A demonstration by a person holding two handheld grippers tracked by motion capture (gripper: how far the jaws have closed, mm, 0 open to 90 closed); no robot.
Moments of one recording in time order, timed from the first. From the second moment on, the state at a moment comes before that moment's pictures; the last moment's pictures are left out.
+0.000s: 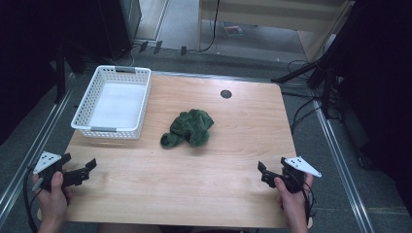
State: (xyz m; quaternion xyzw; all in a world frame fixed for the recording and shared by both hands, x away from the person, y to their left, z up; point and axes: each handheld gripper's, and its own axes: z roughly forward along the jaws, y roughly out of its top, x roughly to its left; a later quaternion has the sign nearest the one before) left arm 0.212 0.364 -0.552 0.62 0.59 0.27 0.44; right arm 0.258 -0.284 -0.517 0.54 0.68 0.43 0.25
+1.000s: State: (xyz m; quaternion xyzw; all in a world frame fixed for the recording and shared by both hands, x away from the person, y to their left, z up) left arm 0.212 0.365 -0.553 0.62 0.59 0.26 0.44; right arm 0.314 -0.147 -0.488 0.47 0.74 0.44 0.21
